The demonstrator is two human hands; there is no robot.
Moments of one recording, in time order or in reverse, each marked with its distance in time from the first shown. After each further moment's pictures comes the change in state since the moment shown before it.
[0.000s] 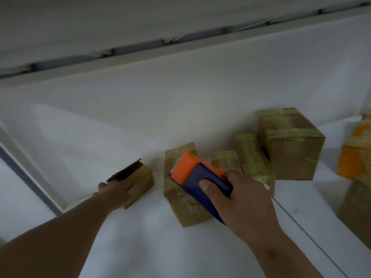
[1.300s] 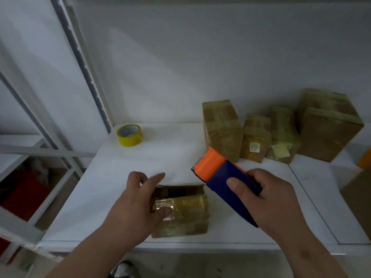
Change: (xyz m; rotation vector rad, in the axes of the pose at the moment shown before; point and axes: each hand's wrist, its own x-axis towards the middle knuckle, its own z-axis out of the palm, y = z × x) left_hand -0.305 -0.032 0.076 -0.627 0.305 0.229; right_hand -0.113 -0.022 -0.028 -0.018 -0.278 -0.075
